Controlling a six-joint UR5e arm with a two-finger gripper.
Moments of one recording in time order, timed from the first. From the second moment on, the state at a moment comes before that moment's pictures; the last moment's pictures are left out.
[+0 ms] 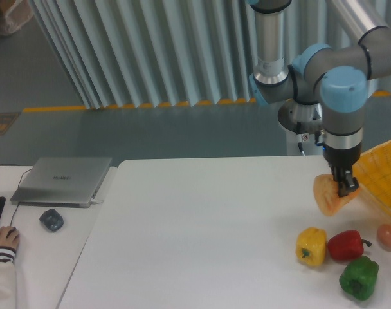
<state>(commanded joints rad) 2.48 -1.78 -1.52 -1.45 1.61 1.77</state>
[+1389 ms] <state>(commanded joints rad) 2.73 -1.80 -1.53 -1.34 1.61 2.16</state>
